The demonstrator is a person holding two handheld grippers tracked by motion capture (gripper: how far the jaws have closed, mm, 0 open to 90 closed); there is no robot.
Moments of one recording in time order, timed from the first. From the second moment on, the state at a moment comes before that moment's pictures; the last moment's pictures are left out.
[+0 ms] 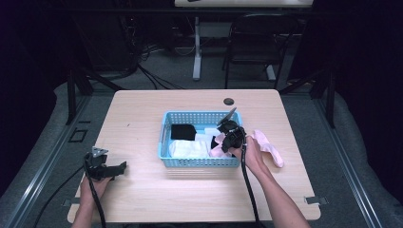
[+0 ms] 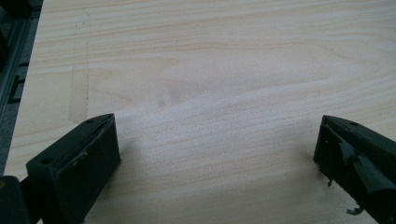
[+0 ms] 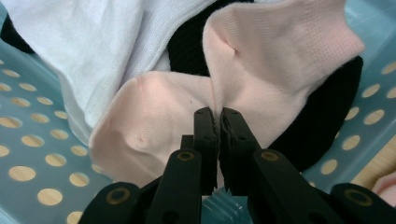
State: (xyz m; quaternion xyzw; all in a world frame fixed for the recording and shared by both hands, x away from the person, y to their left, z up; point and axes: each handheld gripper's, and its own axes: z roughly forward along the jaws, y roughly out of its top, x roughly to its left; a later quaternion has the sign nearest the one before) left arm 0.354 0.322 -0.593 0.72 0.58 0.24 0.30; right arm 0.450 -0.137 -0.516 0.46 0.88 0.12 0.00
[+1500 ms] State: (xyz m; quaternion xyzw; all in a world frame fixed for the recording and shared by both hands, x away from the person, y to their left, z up) left arm 0.354 0.322 -0.593 0.72 0.58 0.24 0.30; right arm 0.429 -0.147 -0.429 0.43 0.88 0.20 0.05
